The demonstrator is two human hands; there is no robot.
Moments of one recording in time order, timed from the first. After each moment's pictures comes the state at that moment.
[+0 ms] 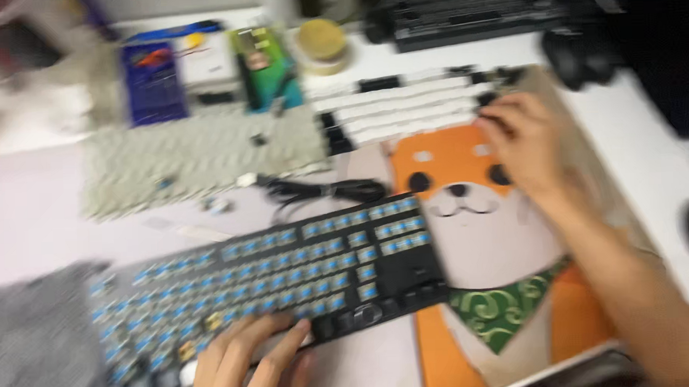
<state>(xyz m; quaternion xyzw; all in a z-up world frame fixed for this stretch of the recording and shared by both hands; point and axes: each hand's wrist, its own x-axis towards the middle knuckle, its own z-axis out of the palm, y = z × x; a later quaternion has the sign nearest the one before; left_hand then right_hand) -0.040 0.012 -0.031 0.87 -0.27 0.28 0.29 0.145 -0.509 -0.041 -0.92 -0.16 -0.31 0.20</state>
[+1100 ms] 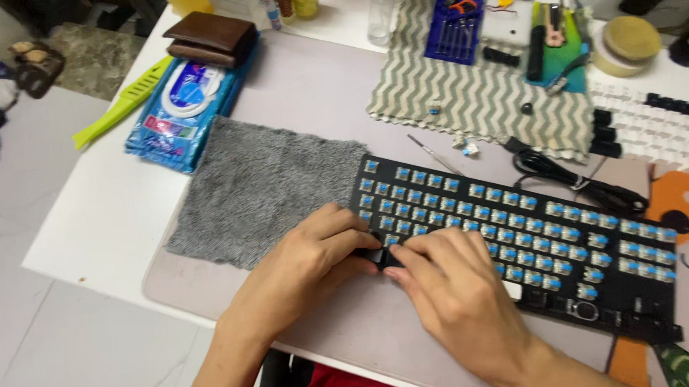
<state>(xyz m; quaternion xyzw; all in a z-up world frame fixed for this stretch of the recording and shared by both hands) -0.045 0.169 0.042 0.87 -0.26 0.07 0.41 -0.015 -0.082 0.038 -0.84 -0.45 -0.14 0.26</state>
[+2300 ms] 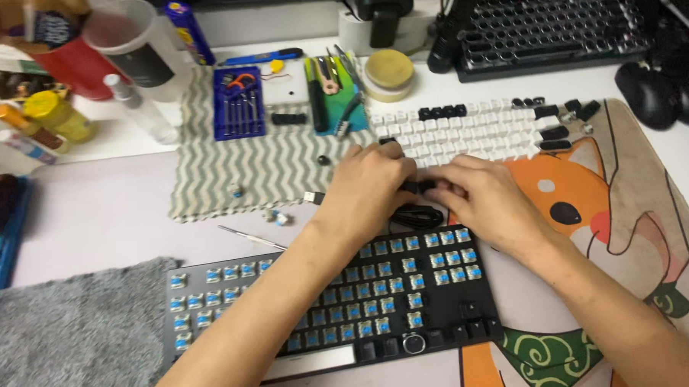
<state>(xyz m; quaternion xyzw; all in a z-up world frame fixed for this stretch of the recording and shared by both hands) 0.199 -0.103 0.006 0.90 -0.37 0.10 0.20 0.143 -0.326 0.025 -0.96 -0.14 -0.06 0.26</state>
